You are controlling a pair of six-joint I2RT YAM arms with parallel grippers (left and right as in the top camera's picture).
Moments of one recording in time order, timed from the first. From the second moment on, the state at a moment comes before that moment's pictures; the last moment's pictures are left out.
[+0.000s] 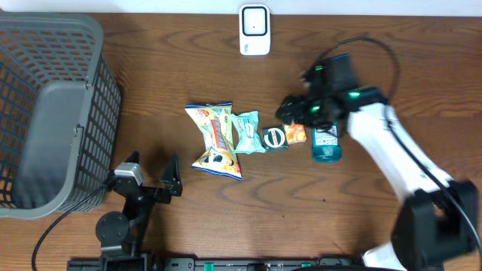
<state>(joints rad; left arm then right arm) 0.08 0.01 0.02 -0.10 0.28 -0.27 0.30 1.70 1.26 -0.71 -0.32 0.39</state>
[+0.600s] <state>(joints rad) 0.08 0.01 0.02 -0.10 0.28 -0.27 0.42 1.85 1.26 -0.55 0.03 0.61</state>
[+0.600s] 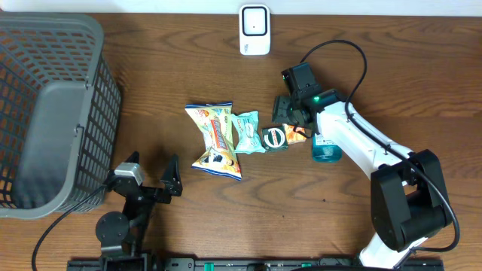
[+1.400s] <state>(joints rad) 0.08 0.01 0.02 -0.10 0.28 -0.27 0.42 1.99 1.32 -0.62 0.10 0.75</state>
